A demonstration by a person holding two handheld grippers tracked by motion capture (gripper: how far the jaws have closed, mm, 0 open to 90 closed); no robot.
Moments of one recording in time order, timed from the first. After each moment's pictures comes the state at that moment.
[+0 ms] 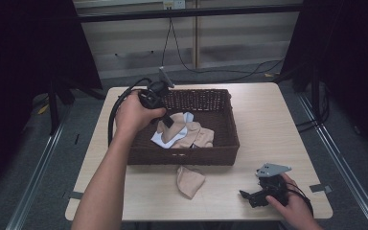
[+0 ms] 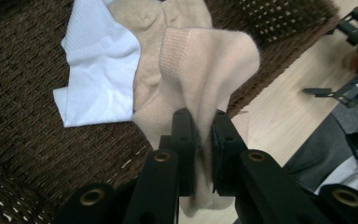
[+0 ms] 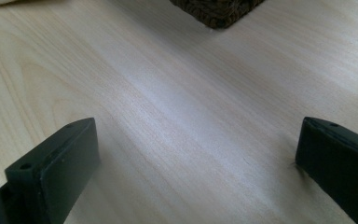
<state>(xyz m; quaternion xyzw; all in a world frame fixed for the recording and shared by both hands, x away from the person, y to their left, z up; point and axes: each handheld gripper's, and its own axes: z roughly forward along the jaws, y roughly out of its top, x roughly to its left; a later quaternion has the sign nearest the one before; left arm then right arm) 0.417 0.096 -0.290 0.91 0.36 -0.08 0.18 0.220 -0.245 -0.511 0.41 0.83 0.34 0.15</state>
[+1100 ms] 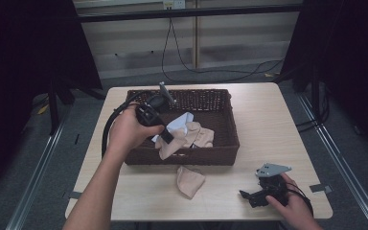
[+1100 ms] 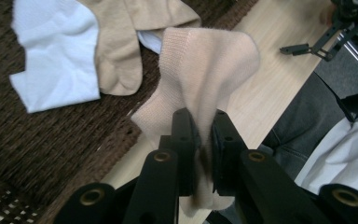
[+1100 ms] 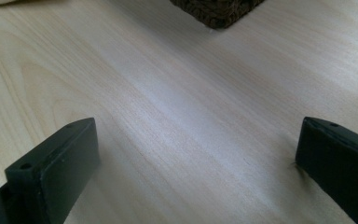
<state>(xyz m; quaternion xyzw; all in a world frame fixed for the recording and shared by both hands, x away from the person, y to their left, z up) 0.370 0.097 -0.296 0.94 0.30 -0.08 0.17 0.220 -0.245 -0.511 0.41 0.83 0.34 0.15</state>
